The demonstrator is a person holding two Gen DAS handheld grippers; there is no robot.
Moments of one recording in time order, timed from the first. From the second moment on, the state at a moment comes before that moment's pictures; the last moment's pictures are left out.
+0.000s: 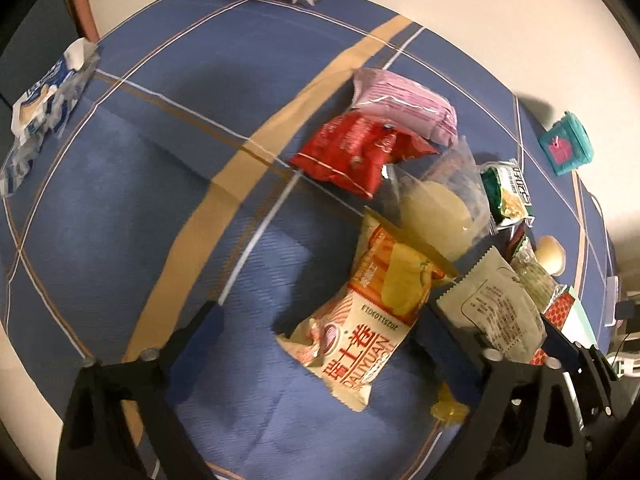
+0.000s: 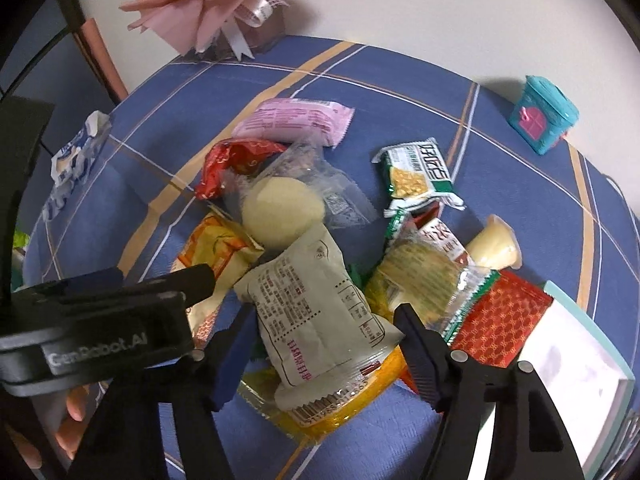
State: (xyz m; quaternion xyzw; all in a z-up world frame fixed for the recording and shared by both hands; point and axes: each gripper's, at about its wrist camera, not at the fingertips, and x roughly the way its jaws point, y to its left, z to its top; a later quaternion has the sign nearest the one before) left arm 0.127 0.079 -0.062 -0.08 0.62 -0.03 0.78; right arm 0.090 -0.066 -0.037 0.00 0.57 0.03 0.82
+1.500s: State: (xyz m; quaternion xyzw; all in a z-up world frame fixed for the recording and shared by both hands) left arm 0.082 0.035 0.030 -0.07 0.52 -0.08 0.85; right arm 0.028 -0.189 0.034 0.16 0.51 -0.04 0.84
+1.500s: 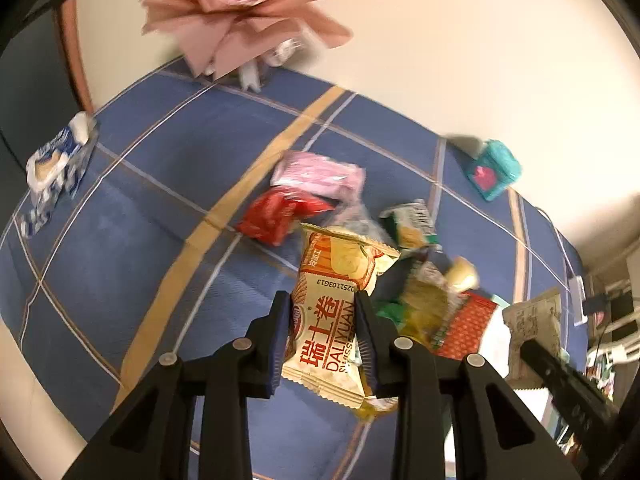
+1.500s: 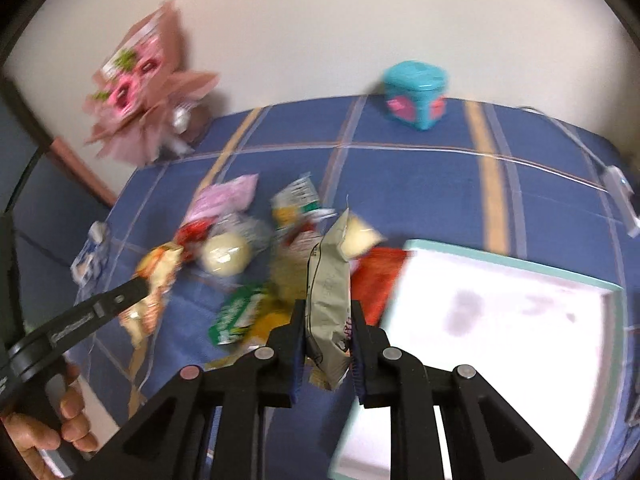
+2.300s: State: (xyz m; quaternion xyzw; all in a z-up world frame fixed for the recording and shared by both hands) left arm -0.007 -0.180 -0.014 0.13 0.52 -0.27 0.80; right arm -0.070 -0.367 -0.002 0.27 0.52 -0.24 0.77
